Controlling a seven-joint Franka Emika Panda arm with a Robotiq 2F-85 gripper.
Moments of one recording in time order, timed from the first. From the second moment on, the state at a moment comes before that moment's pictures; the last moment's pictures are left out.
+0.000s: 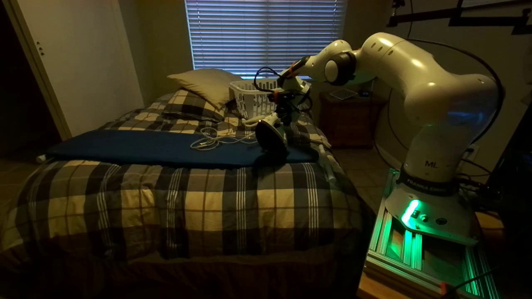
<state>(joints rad) -0.57 1.19 -0.07 -0.96 0.88 1.03 0.90</state>
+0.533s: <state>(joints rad) -0.61 1.28 -0.02 -0.85 0.90 0.99 0.95</state>
